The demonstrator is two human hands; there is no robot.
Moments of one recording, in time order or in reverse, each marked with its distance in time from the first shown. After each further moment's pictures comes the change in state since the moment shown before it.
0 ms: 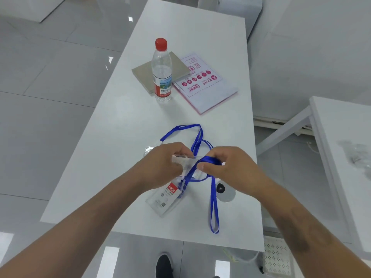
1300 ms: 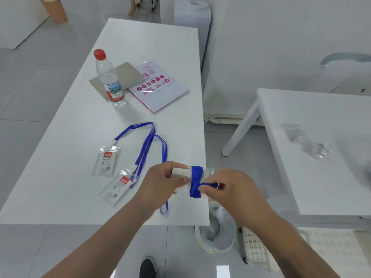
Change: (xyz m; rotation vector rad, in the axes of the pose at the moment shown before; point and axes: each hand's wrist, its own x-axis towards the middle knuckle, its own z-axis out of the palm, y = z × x) left_hand -0.050 0.089 0.150 -0.469 0.066 -0.138; right_hand -0.149 0.105 -0.053 -0.187 0.168 0.014
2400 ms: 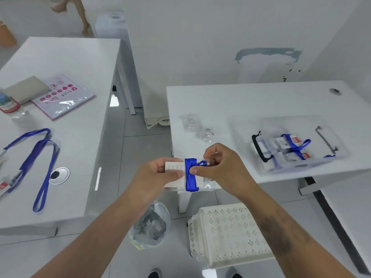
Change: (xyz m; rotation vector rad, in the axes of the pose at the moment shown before) left_hand -0.068 0.075 0.377 -0.092 -0.140 0.091; right_hand -0.153 0.302 -0.200 0.733 0.207 0.183
